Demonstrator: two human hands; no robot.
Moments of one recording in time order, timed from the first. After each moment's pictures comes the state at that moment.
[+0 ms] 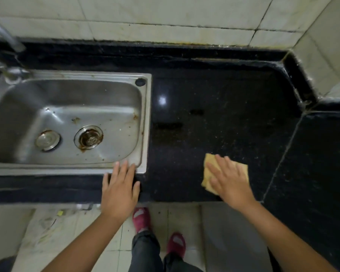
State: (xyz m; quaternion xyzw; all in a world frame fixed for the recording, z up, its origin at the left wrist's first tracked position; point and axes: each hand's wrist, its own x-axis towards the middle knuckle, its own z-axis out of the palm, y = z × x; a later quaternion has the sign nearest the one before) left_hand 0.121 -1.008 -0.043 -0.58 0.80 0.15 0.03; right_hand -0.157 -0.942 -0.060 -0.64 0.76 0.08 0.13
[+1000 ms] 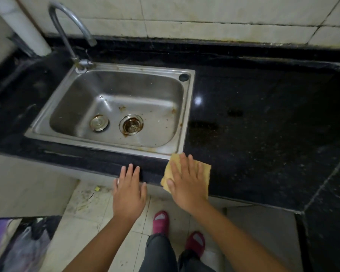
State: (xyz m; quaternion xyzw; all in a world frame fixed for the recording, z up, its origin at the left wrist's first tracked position) left_hand 0.177 -0.962 -0.053 -0.71 0.69 0.15 -0.03; right_hand 0.019 -0.969 -0.059 -0.72 0.67 0.07 0.16
